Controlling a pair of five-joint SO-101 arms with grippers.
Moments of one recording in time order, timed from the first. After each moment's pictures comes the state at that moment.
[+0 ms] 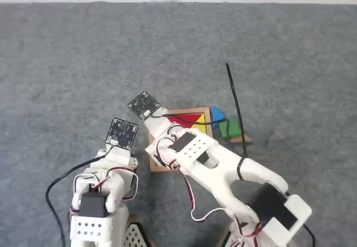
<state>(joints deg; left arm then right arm) -2.5 -103.1 97.1 72.2 -7.8 -49.1 -1.4 43.1 30.1 -0.7</state>
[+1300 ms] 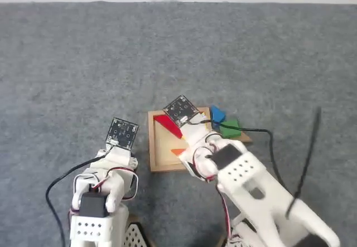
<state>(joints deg) -2.5 -103.1 97.1 72.2 -7.8 -40.1 -37.2 60.7 48.4 3.9</state>
